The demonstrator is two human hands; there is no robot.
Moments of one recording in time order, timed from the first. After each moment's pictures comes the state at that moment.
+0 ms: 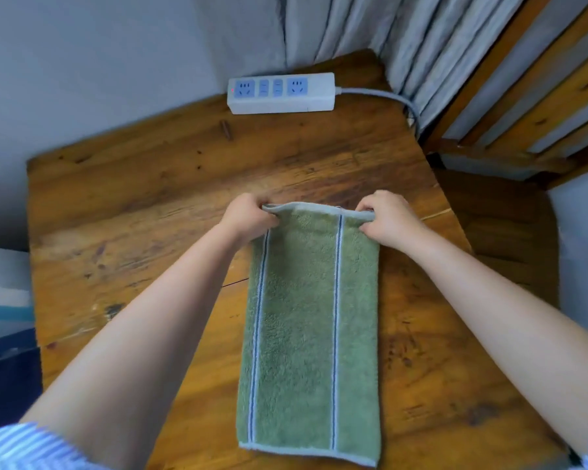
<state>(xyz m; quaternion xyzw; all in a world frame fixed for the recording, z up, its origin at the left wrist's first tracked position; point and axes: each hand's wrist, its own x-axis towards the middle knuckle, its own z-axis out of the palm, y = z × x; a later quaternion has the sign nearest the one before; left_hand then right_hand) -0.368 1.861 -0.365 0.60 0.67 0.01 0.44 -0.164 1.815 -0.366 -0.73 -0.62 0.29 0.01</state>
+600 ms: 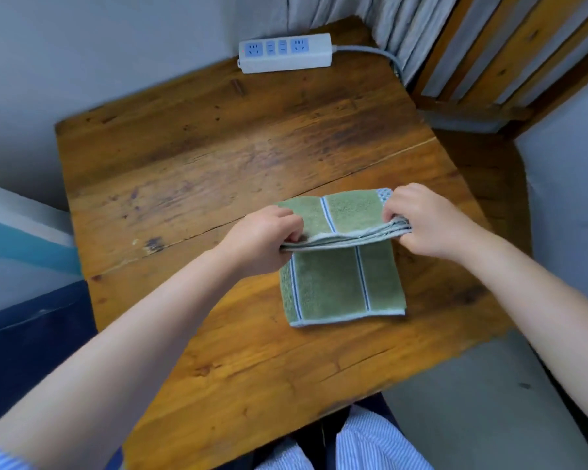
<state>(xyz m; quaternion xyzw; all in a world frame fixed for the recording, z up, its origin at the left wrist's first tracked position) -0.439 1.703 -0.306 0.91 0.35 -0.01 0.24 -0.192 1.649 -0.300 -0.62 -0.76 0.21 0.03</state>
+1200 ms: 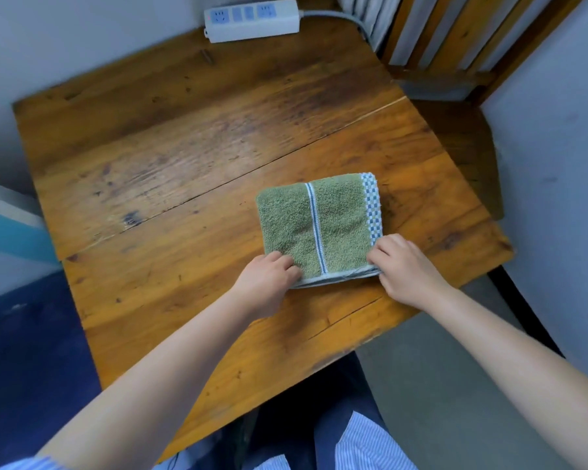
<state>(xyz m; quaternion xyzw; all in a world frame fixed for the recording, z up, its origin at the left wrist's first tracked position) -0.446 1.610 -0.384 0.93 0.27 -0.20 0.13 -0.222 1.527 -0.370 -0.66 -0.73 0.16 0.01</state>
